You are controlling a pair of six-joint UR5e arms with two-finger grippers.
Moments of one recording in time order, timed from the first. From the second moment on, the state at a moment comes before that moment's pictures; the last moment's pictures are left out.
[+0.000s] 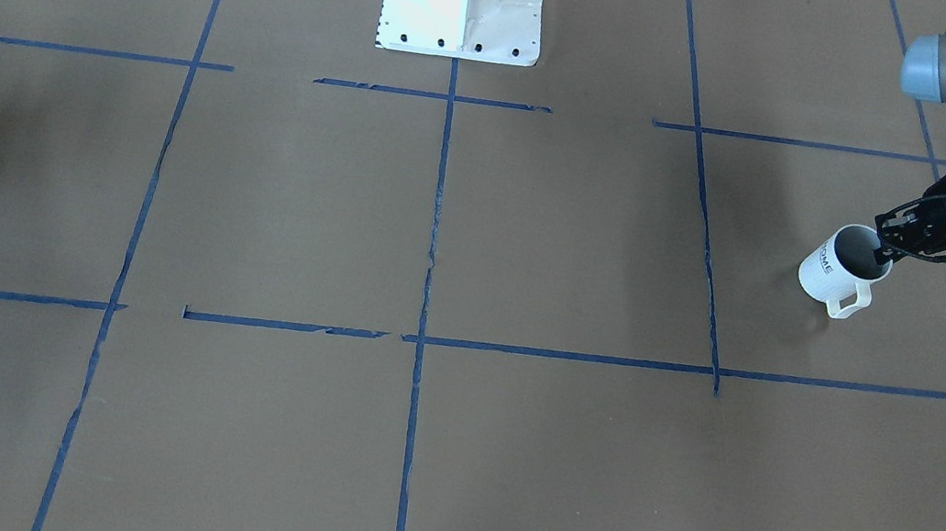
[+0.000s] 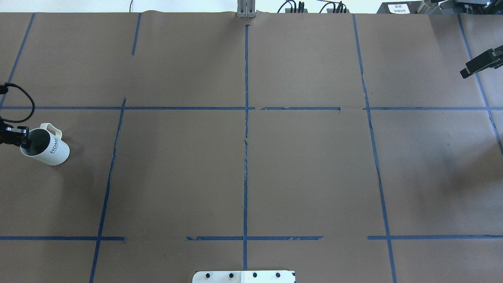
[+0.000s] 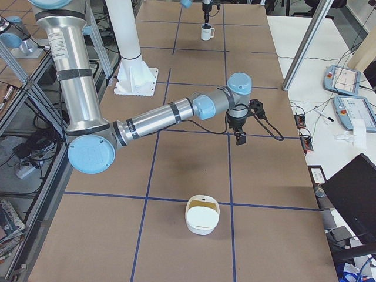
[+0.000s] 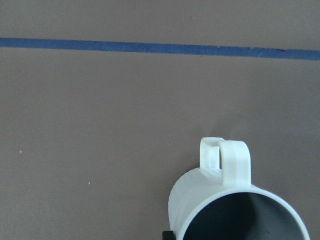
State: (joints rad) left arm -1.02 -1.50 -1.78 -1.93 -2.19 -0.76; right arm 1.31 -1.39 1.77 -1.53 2.29 0.16
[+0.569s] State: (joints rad) left arm -1.12 -1.49 -1.82 -1.77 -2.23 -0.48; right arm 1.40 -1.49 1.77 -1.54 2.32 -0.04
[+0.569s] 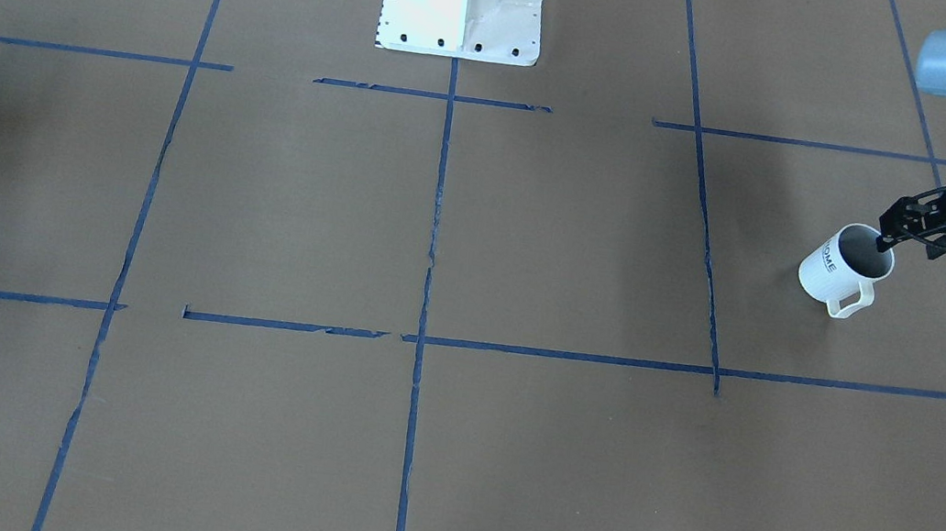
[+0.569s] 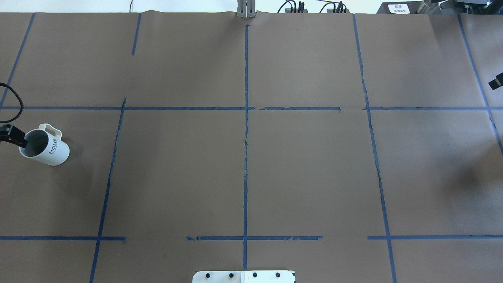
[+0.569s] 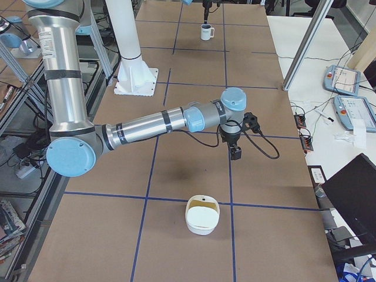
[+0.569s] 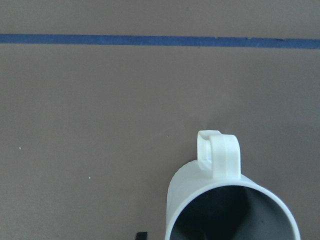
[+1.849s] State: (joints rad) left arm -1.64 -1.36 -1.84 -1.55 -2.35 0.13; right arm 1.67 -1.77 1.81 -1.78 2.32 -0.33
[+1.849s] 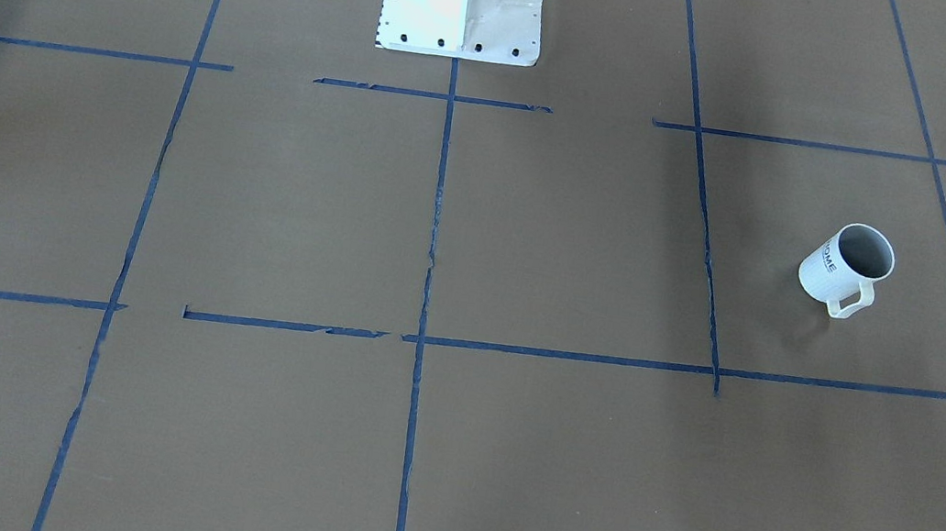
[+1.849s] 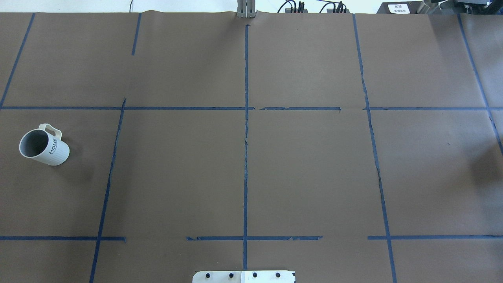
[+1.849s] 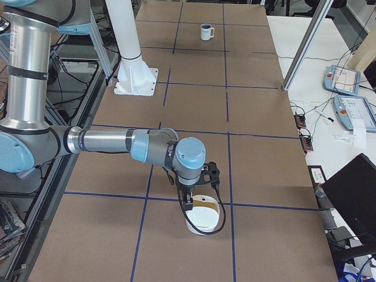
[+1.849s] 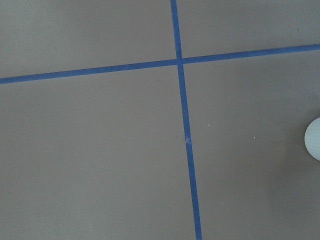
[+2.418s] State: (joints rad) left arm -1.64 -1.34 -1.82 -1.55 -2.37 0.13; right arm 1.64 -1.80 1.83 -1.62 2.31 -0.12
